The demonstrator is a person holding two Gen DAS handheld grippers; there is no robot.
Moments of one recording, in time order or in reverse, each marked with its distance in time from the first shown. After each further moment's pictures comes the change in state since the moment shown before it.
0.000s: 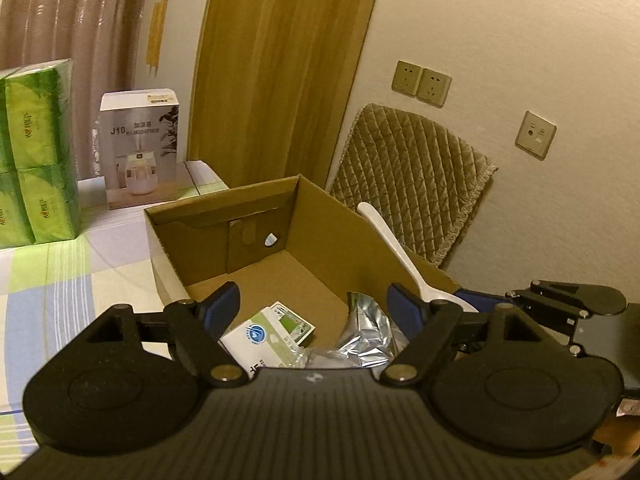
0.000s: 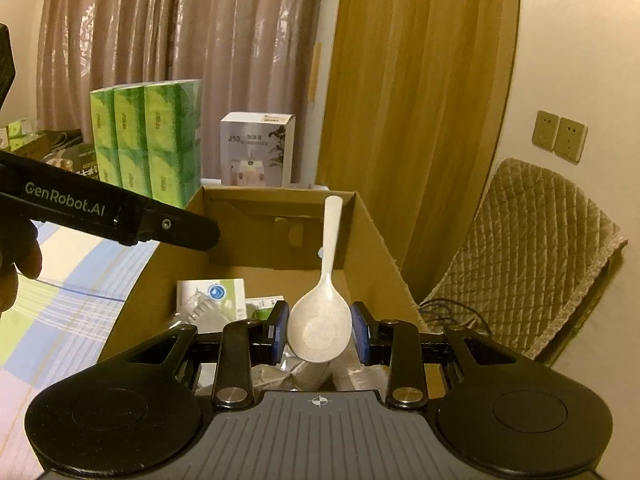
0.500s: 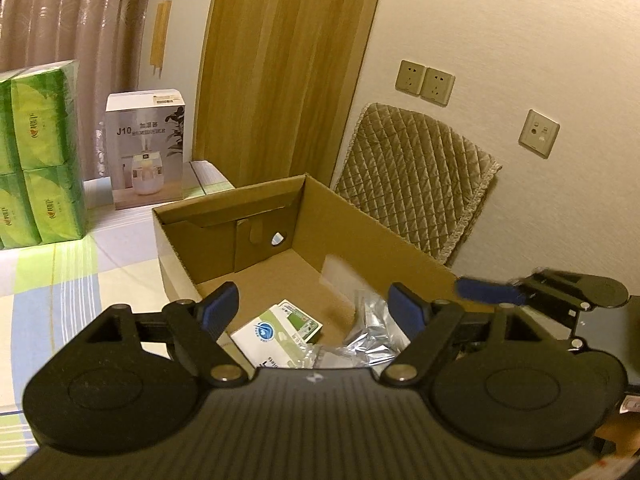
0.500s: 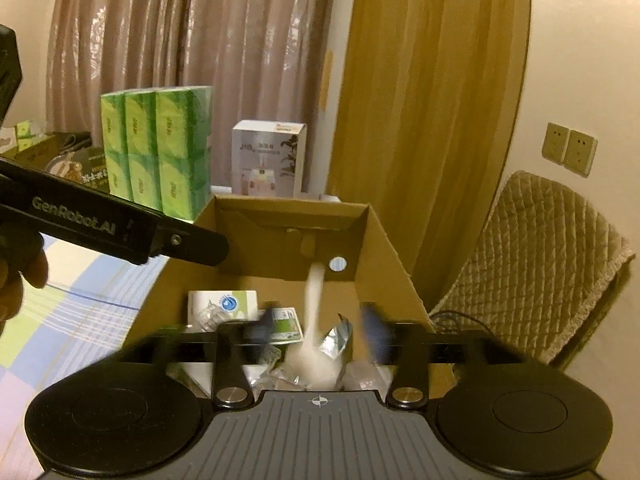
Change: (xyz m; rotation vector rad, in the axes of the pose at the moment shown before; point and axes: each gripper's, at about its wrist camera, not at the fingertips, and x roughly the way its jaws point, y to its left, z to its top) left arm -0.003 0.003 0.000 0.005 0.002 0.016; right arm 0.003 0.007 0.005 -0.016 -0.025 0.017
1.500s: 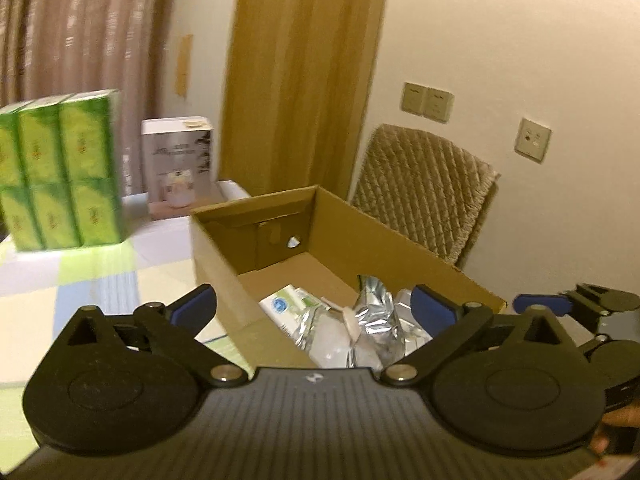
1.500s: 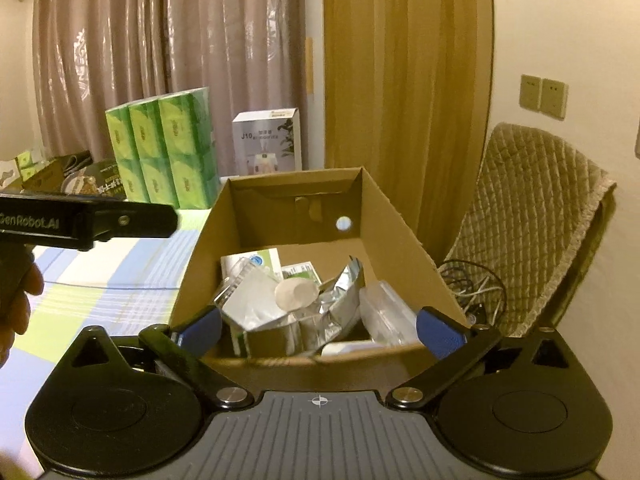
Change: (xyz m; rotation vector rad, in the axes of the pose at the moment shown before) left arm -0.075 -0.022 -0.037 0.004 -0.091 0.087; right arm -0.071 0.000 -0.025 0.147 0.056 0.030
